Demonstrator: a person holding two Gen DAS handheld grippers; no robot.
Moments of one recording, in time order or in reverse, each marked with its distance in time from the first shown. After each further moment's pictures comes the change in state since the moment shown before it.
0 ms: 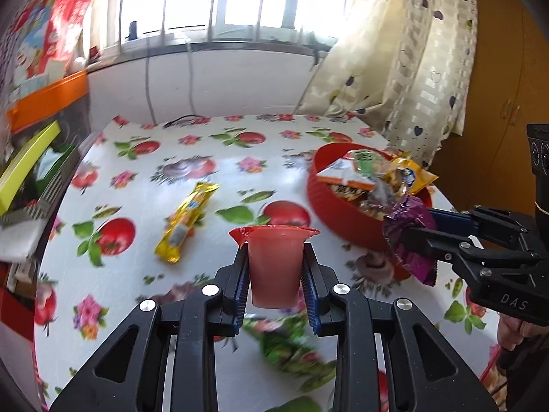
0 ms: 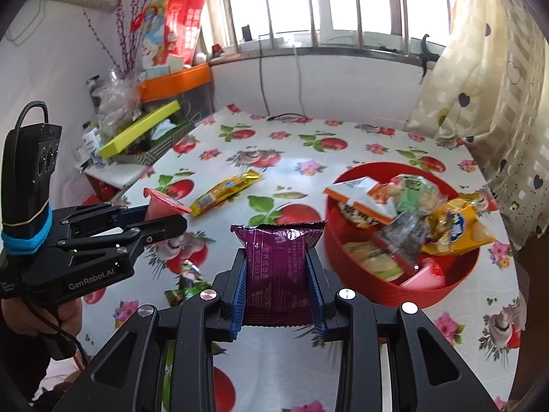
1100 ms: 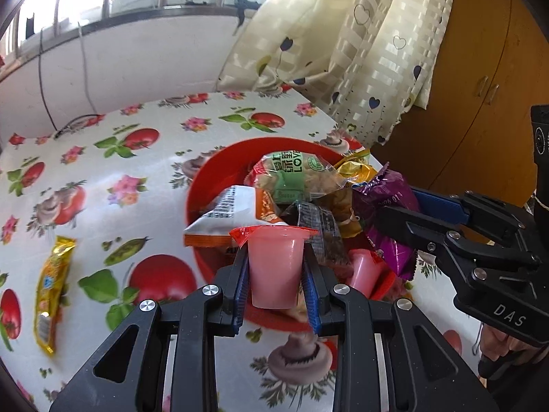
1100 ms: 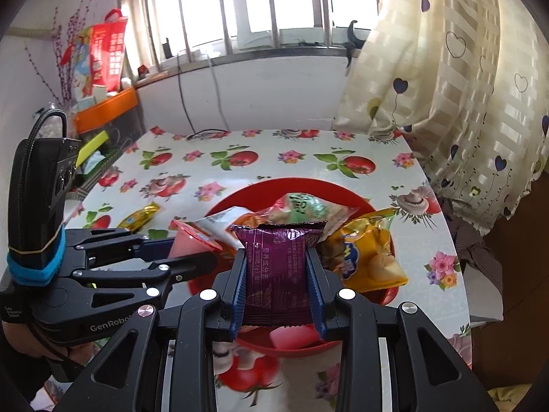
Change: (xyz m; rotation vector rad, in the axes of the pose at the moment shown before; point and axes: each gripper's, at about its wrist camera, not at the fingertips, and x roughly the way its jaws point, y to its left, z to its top) left arm 0.129 -0.088 0.067 0.070 0.156 -0.220; right arm 0.013 -0.123 0.028 0.120 -0.009 -0.155
